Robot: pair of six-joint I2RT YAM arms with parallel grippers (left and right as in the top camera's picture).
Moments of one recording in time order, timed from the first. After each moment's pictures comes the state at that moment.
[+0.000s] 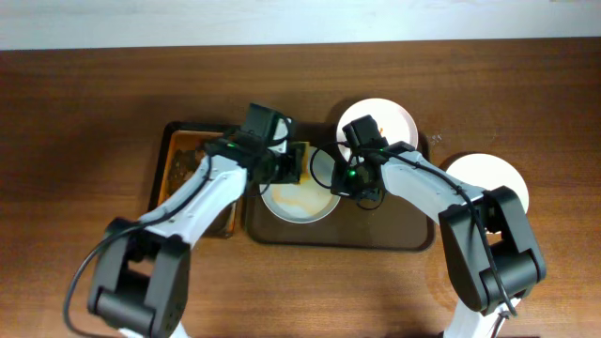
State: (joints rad) left arm -0.40 1.82 1.23 -0.49 0.32 -0.37; right arm 0.38 1.93 1.18 -0.54 -0.22 0.57
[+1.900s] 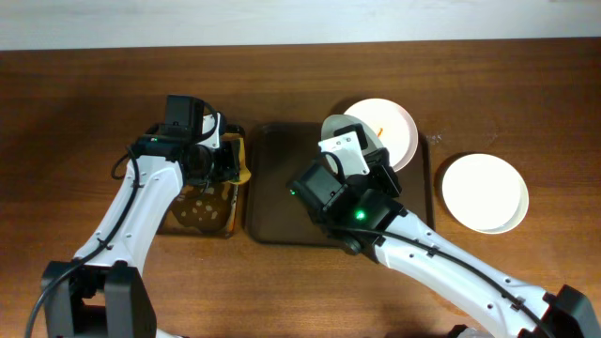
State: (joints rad) left arm -0.11 1.66 1.23 -0.76 0.30 -0.27; right arm 0.81 1.51 1.17 -0.75 1.12 0.22
